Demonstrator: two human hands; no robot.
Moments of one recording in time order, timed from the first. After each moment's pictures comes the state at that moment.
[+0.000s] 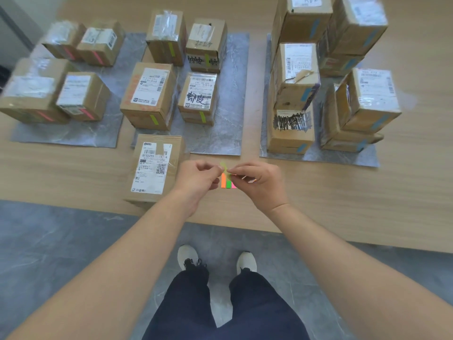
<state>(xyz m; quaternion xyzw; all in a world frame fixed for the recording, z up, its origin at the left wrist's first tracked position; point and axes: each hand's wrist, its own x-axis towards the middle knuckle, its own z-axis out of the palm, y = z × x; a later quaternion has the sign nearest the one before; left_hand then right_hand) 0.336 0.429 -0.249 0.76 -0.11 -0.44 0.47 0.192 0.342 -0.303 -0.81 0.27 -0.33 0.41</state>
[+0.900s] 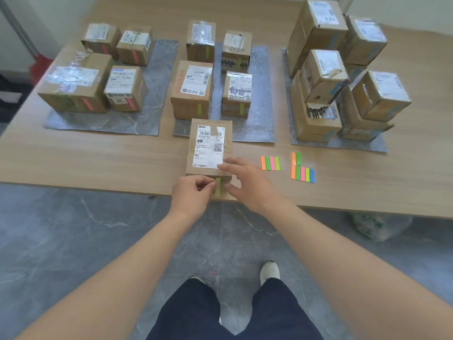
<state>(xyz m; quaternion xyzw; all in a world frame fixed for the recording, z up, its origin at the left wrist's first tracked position) 0.427 0.604 -0.285 0.79 -0.31 -0.32 0.42 0.290 0.491 -0.276 -0.88 0.31 -0.11 0.34</state>
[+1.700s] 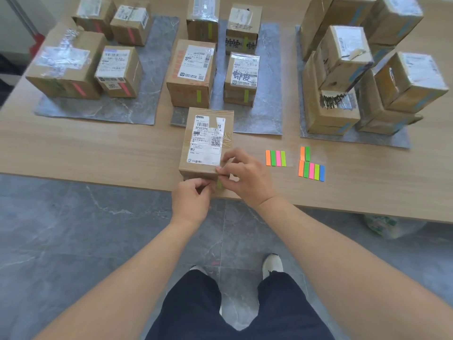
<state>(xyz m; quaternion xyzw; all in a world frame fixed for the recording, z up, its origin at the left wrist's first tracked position) 0.412 0.594 -0.319 0.82 -0.25 -0.30 0.43 0.302 0.466 -0.325 -0.90 0.22 -0.27 0.25</state>
